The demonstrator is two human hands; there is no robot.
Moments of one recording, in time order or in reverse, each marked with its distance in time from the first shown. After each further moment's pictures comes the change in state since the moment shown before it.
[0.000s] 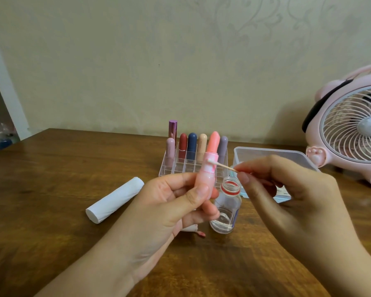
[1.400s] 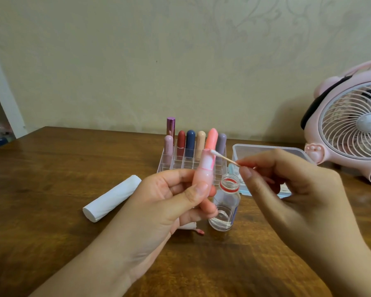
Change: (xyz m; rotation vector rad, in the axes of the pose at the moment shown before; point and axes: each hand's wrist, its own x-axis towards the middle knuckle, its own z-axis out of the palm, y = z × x) left_hand 0.001 -0.002 -0.002 -0.014 0.022 0.008; right_hand 0.001 -0.001 -0.001 0.051 0.011 0.021
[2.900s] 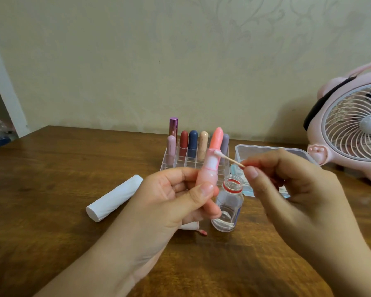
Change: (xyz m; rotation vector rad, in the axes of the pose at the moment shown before) left_hand -0.002 0.002 0.000 0.050 0.012 0.057; right_hand -0.003 0.002 0.004 0.110 -0.013 0.096
